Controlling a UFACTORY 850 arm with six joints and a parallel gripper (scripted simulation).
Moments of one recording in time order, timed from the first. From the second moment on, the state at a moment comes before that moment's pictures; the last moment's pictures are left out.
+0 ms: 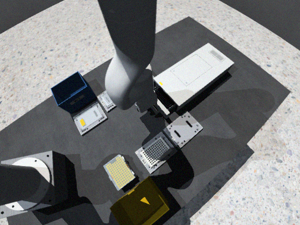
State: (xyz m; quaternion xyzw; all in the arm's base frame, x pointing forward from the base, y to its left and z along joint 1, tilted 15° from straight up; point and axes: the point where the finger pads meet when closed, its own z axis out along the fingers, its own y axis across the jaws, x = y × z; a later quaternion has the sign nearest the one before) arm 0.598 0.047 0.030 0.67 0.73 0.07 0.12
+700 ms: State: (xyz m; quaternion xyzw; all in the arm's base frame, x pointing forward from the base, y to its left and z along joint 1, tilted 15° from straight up) arm 0.627 0.049 0.037 0.67 0.73 0.08 0.13
